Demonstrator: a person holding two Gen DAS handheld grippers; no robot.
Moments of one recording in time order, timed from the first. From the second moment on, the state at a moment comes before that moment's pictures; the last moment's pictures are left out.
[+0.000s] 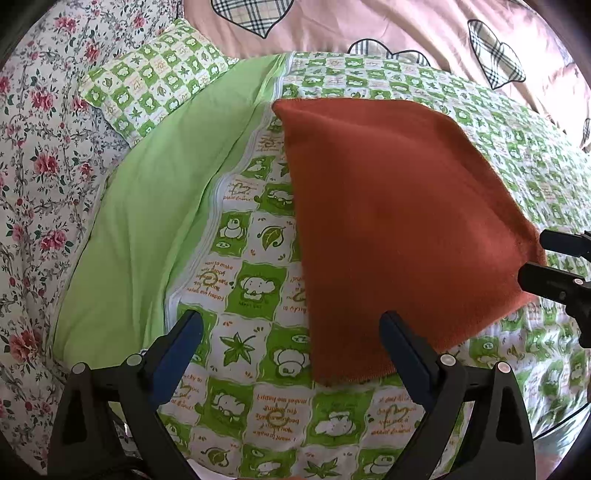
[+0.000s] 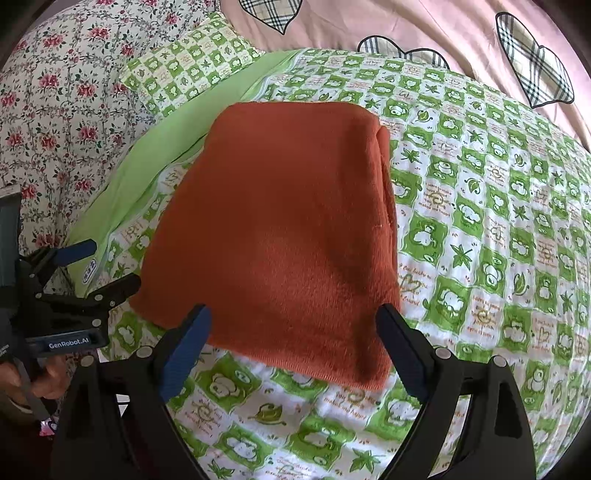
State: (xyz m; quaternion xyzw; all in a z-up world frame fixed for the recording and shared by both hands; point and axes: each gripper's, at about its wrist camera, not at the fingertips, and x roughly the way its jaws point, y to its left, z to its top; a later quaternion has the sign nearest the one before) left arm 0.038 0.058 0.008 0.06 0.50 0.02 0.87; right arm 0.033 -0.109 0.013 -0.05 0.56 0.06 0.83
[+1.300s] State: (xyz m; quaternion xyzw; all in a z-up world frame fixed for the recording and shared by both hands) left arm 0.041 0.057 0.009 0.06 0.49 0.04 0.87; right arm 0.046 -0.109 0.015 -0.06 0.56 0.07 0.82
